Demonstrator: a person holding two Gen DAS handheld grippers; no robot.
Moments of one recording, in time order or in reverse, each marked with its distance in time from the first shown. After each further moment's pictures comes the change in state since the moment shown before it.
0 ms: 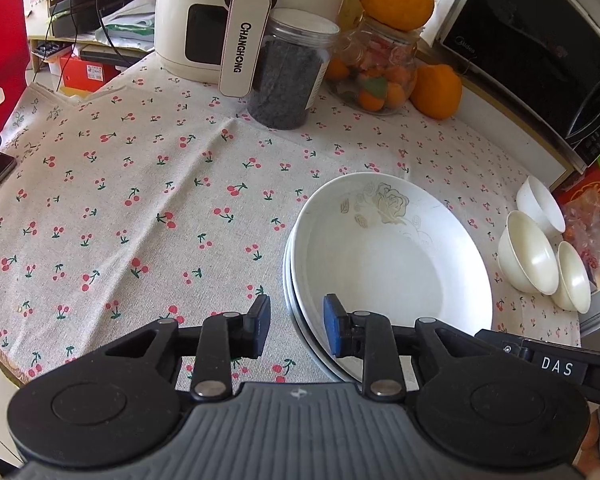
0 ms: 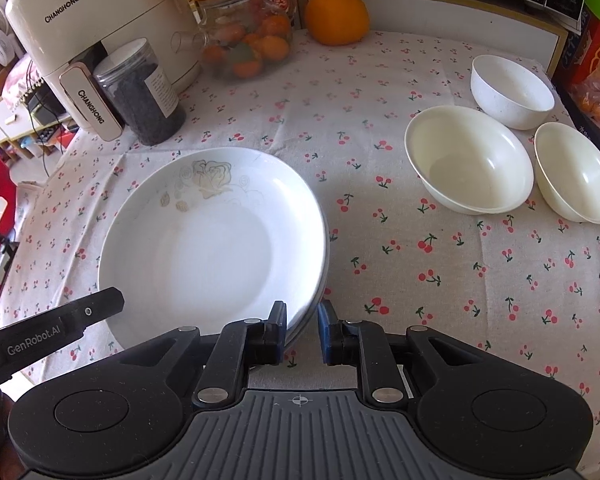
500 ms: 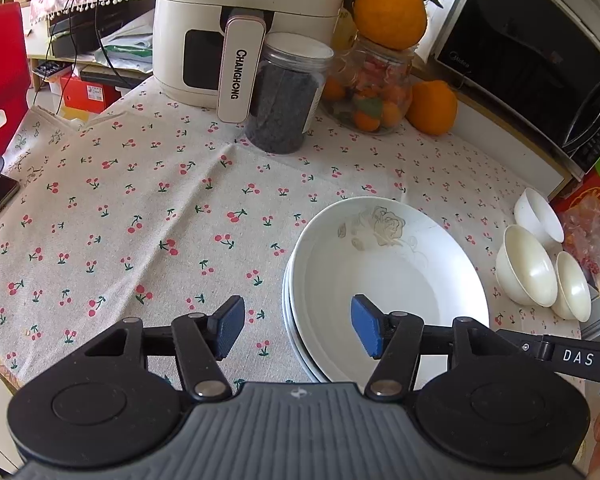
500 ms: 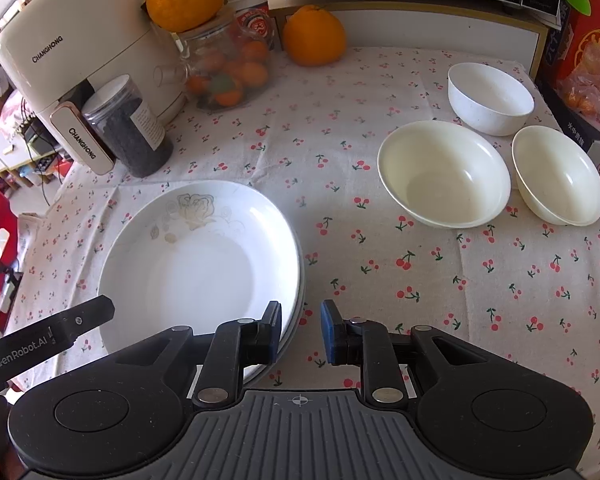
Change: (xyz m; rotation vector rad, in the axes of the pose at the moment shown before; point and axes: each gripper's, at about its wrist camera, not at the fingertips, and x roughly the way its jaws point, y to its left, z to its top) left arm -0.005 -0.004 0.005 0.026 -0.049 0.008; right arm -0.008 -0.016 0.005 0.053 -0.036 0.020
